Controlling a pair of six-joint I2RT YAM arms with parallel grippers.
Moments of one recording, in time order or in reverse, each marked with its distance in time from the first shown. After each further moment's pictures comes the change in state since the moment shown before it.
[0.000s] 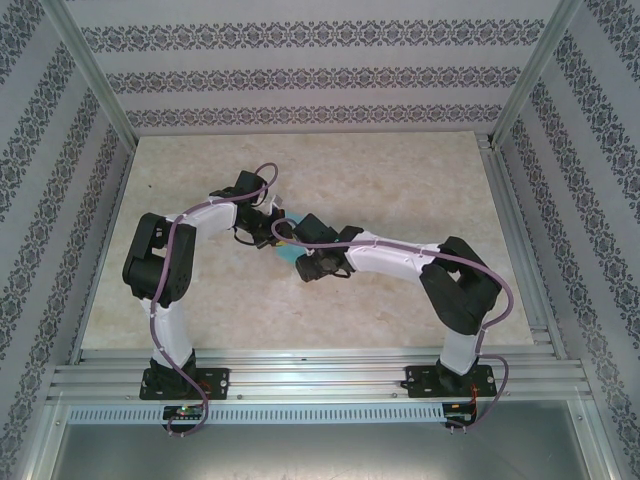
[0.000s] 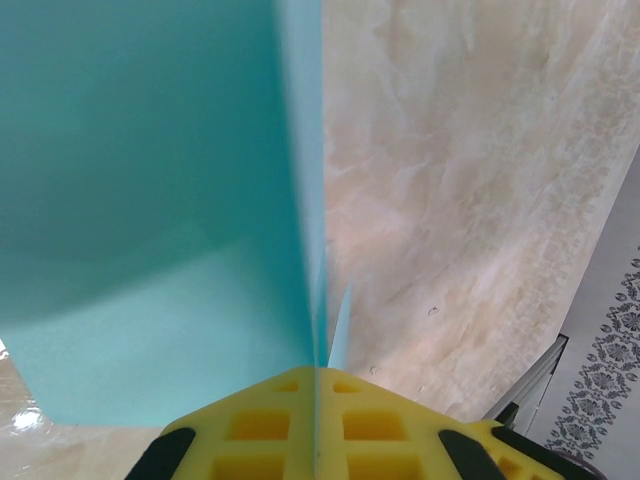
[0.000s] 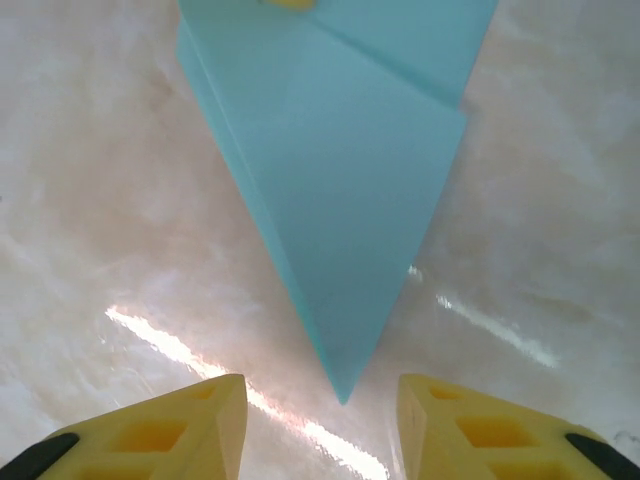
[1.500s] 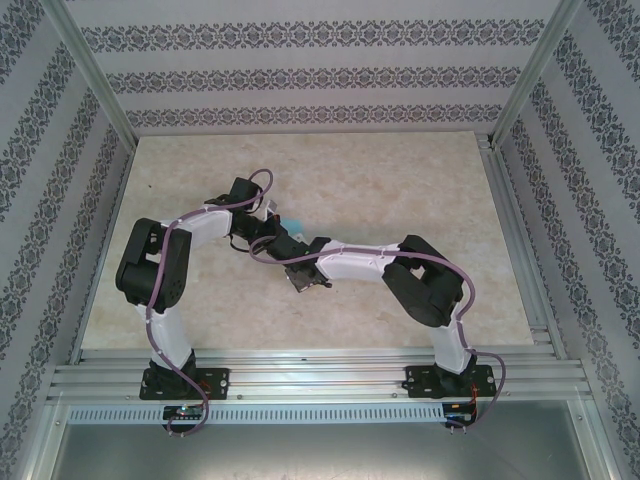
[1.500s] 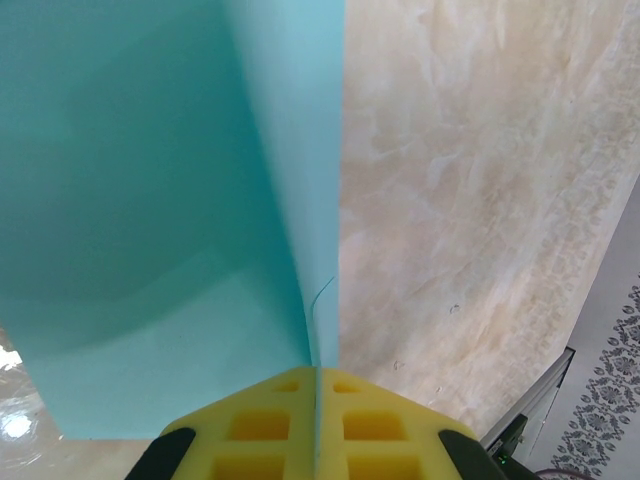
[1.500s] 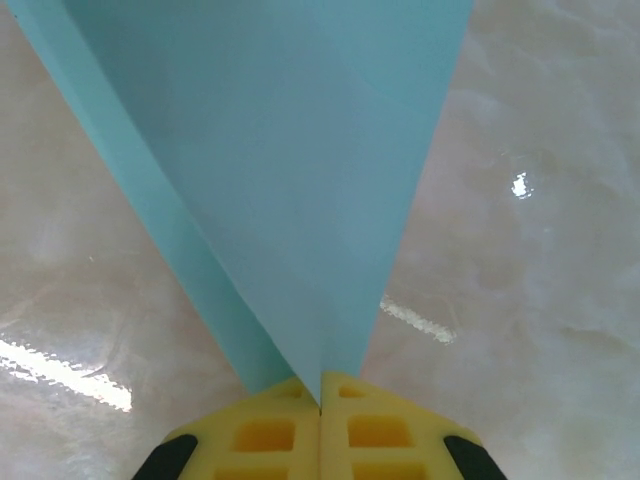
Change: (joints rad) left arm 0.010 -0.053 -0.103 0.077 -0.021 -0.027; right arm 0.105 0.194 0.111 -0.079 0.258 0.068
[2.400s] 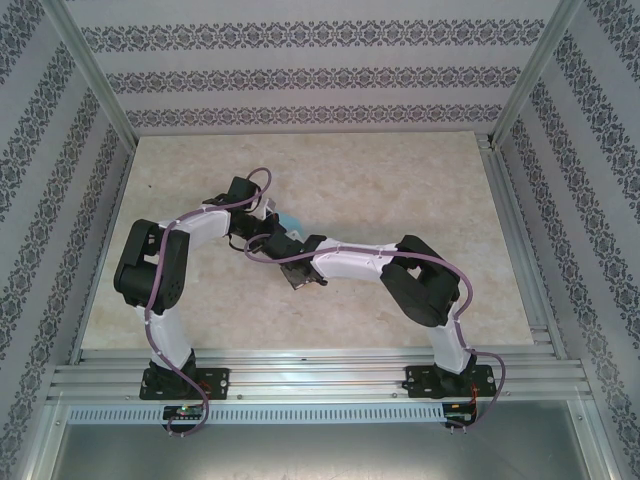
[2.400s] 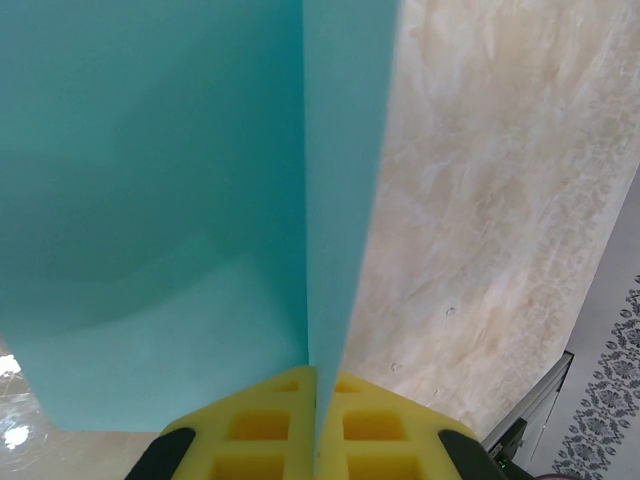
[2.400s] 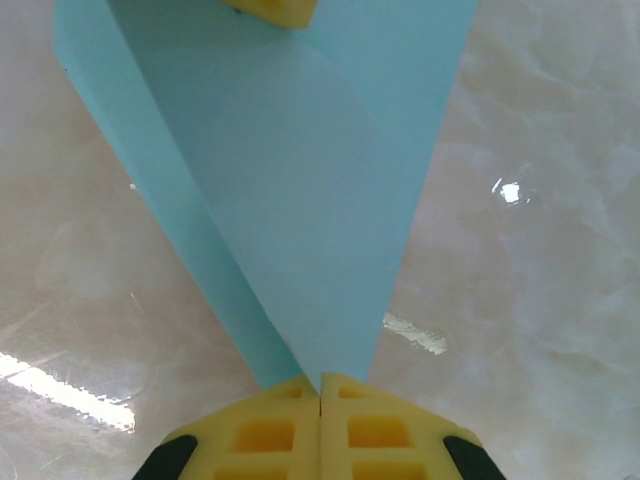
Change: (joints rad) left arm 0.005 -0.017 -0.011 0.007 -0.005 0.000; right arm 0.013 0.023 0.063 -0.029 0.030 -0.003
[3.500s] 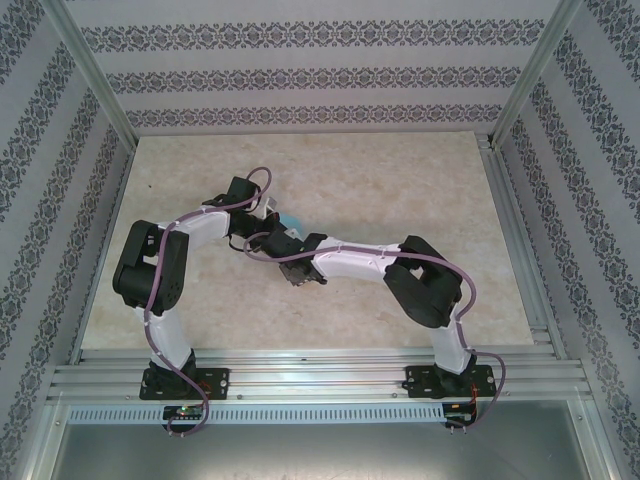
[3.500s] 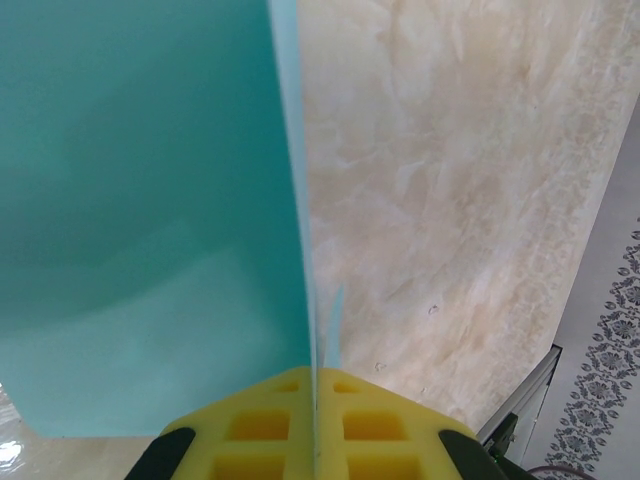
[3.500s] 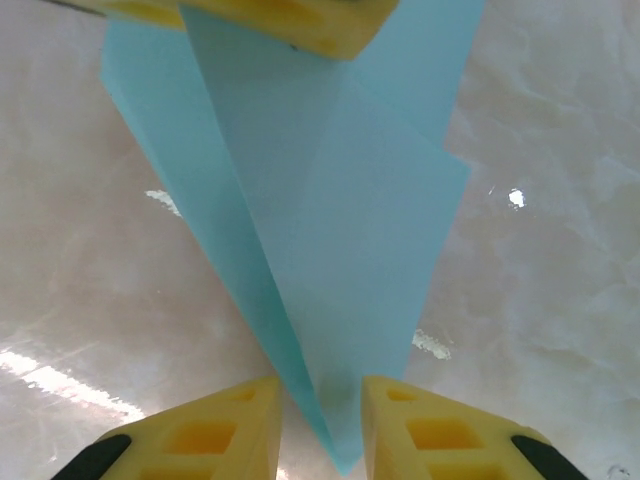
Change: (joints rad) left arm 0.000 -0.010 -0.013 0.040 0.018 0.000; right arm 0.003 -0.012 0.019 -0.024 0.001 -0.001
